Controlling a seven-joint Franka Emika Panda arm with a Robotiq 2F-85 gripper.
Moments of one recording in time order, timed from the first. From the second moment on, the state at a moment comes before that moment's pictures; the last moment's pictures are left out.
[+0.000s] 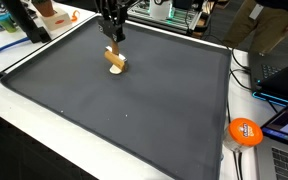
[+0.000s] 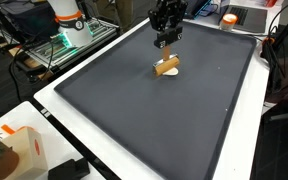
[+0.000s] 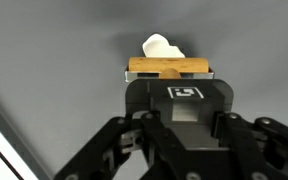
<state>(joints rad) 0.06 0.10 0.01 -2.17 -0.08 2.33 0.44</state>
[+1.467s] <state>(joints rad) 0.06 -0.21 0.04 -2.23 -0.01 2.25 0.31</state>
